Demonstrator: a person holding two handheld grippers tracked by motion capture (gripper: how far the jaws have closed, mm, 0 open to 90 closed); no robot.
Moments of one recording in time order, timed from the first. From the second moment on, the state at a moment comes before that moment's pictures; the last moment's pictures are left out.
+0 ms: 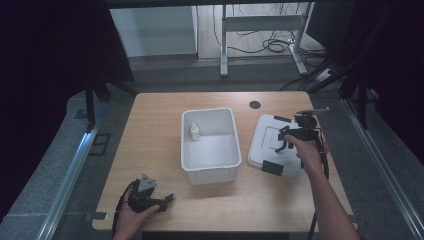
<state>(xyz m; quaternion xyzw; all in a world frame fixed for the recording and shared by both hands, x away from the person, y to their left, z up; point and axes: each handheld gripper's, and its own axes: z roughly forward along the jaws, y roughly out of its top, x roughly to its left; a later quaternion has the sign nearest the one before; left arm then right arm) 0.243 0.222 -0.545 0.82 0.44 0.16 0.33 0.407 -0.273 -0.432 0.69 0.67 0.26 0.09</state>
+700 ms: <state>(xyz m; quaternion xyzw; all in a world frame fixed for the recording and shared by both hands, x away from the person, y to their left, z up) 0.243 0.222 -0.545 0.82 0.44 0.16 0.33 0.439 -0.279 -0.439 0.71 0.66 0.21 0.08</state>
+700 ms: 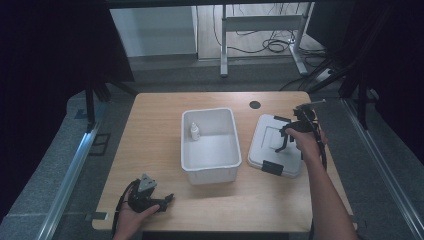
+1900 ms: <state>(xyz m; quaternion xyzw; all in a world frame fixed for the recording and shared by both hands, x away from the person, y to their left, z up) 0.243 0.222 -0.545 0.82 0.44 0.16 0.33 0.459 -0.276 -0.461 0.74 0.64 0.21 0.05</state>
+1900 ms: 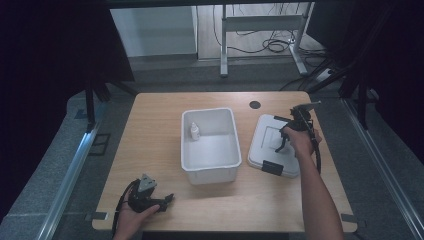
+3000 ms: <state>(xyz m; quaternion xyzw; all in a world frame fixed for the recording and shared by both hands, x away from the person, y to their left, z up) 0.243 0.222 -0.544 0.82 0.44 0.16 0.33 0.454 -0.280 -0.453 0.75 0.62 0.23 0.06</state>
